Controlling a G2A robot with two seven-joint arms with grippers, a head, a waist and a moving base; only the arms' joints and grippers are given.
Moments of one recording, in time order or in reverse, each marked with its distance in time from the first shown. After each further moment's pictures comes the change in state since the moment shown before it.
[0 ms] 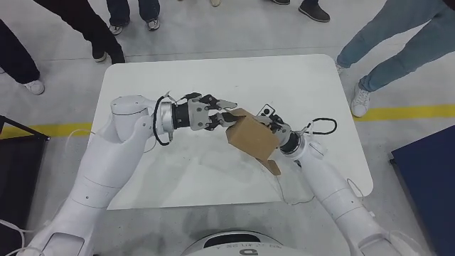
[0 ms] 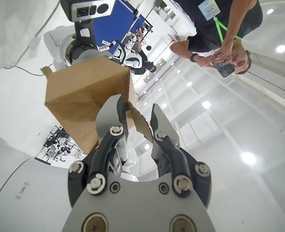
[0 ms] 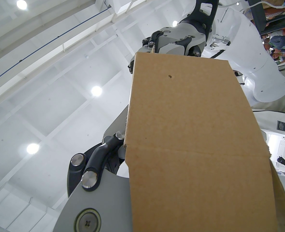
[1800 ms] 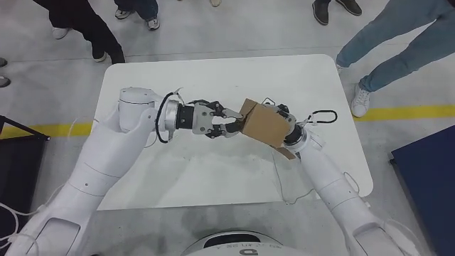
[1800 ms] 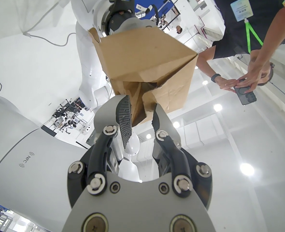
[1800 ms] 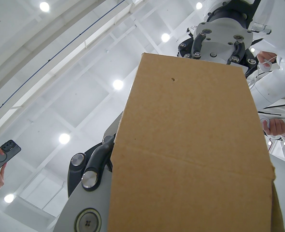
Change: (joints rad) left arm -0.137 0.042 0.142 0.073 -0.045 0.131 -0.097; right arm 0.081 -0.028 -0.010 0.118 0.132 0.126 0.065
